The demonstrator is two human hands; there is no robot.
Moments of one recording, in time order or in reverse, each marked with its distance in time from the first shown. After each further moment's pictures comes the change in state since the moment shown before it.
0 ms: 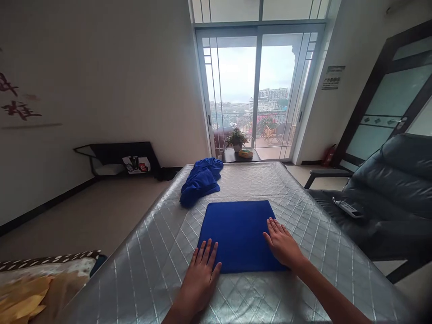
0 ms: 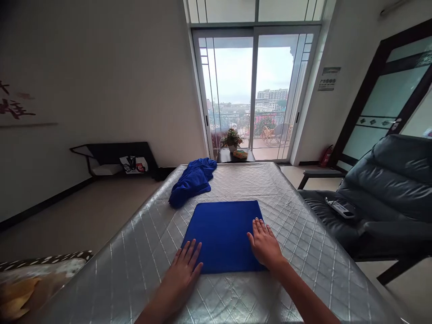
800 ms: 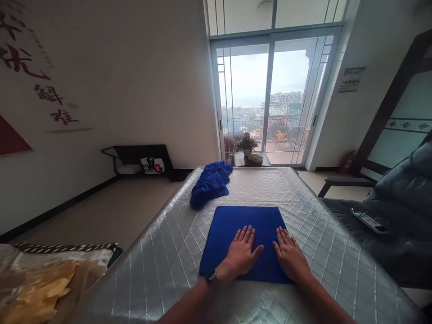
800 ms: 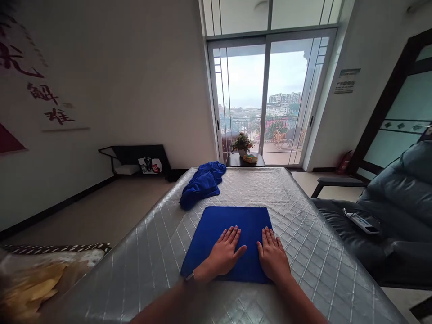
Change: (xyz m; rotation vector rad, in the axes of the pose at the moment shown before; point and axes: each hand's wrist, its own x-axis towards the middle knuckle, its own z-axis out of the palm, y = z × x) left_hand 0.099 0.080 -0.006 -0.144 0.013 0.235; right_hand 0.009 0.010 0.037 -0.045 0.082 0.043
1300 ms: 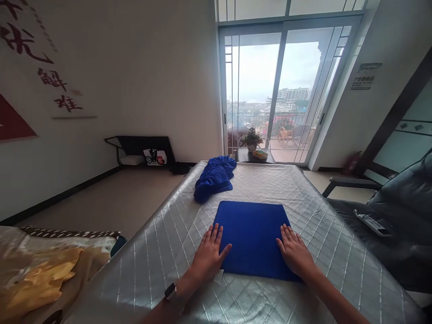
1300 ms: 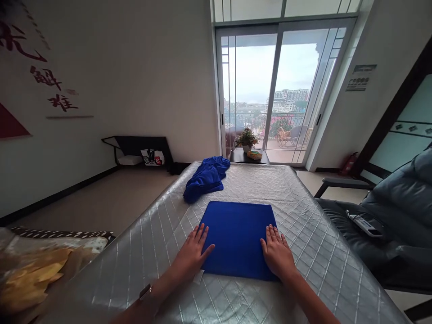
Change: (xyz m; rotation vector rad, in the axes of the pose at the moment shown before) left_hand -0.080 -0.080 -0.018 0.051 0.050 -0.308; right_hand 0.008 0.004 -0.001 -0.063 -0.050 -0.034
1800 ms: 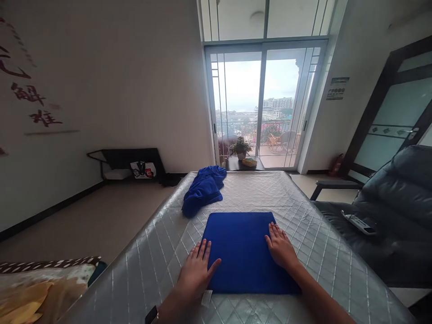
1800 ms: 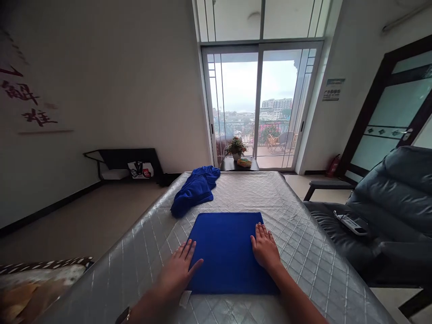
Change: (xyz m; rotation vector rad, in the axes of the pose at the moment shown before) left_hand 0.011 0.006 -0.017 0.149 -0.120 -0.078; right_hand 0.039 0.004 -0.005 0.090 0.013 0.025
